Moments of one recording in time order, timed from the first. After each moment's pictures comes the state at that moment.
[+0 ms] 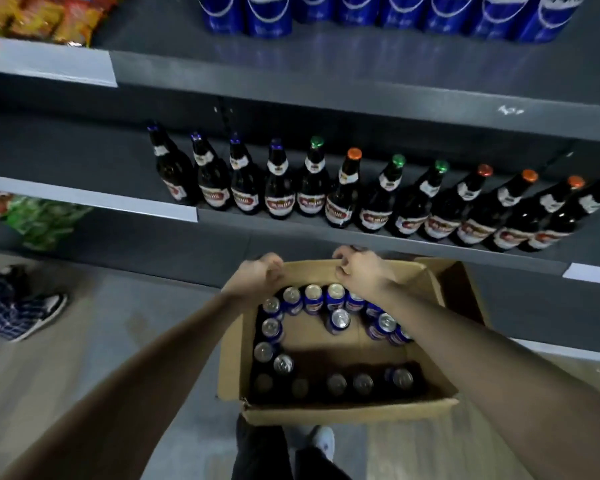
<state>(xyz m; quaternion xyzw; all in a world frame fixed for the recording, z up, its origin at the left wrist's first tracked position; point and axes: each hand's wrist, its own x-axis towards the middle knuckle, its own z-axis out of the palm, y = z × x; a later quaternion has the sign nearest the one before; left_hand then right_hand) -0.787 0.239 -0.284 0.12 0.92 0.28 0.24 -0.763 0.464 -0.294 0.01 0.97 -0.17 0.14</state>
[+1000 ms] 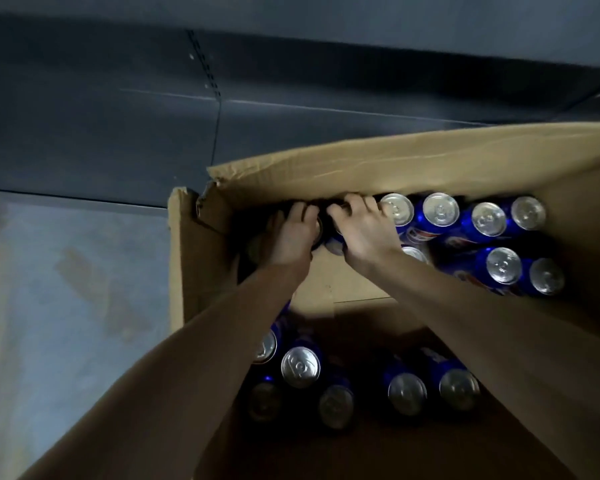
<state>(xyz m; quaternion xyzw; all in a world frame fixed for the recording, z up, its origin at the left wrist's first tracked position) -0.840 0.299 -0.679 0.18 0.96 0.08 0.20 -0.816 0.427 -0.664 -0.01 0.98 -0.04 0.17</state>
